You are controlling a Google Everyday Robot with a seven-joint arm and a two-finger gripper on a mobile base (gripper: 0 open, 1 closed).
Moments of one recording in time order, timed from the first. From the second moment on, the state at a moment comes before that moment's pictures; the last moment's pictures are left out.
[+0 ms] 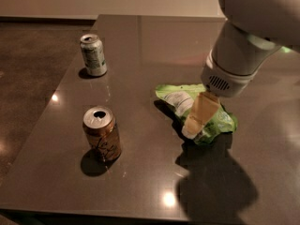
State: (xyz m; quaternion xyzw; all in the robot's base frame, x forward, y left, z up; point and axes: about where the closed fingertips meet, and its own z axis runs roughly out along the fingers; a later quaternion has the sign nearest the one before) arm 0.457 -0.134 0.897 -0.46 0.88 -0.02 0.12
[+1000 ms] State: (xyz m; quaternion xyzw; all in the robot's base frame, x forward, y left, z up) arm 0.461 -0.141 0.859 -0.41 0.91 0.01 0.06
